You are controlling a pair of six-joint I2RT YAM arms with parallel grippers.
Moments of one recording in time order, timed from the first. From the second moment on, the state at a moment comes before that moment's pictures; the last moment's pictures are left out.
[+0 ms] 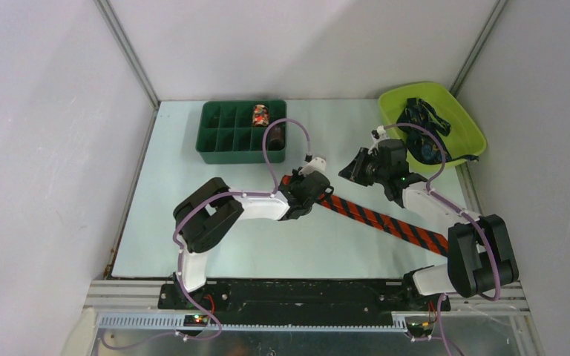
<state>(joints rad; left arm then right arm) -0.95 1.95 1.11 0.04 -0.79 -0.18 0.28 1.39 0.77 0.02 -0.34 0.65</state>
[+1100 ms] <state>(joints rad) -0.95 1.96 1.12 0.03 -0.63 -0.17 0.28 1.41 0.77 0.04 -0.36 0.67</state>
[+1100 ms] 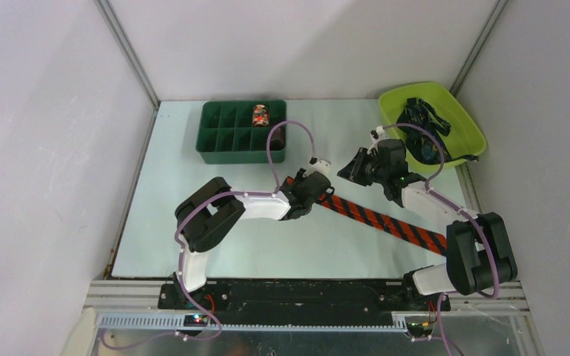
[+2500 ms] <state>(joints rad) -0.89 1.87 1.12 -0.03 -0.49 -0.18 0.28 1.42 0.77 0.05 -0.36 0.67</state>
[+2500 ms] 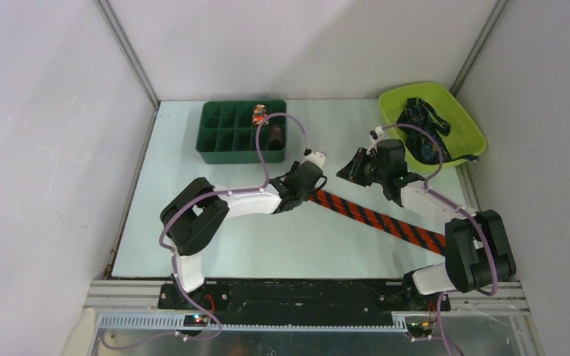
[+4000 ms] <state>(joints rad) -0.52 1.64 0.90 0.12 -0.07 -0.50 0.52 1.90 1.04 0.16 -0.45 0.75</state>
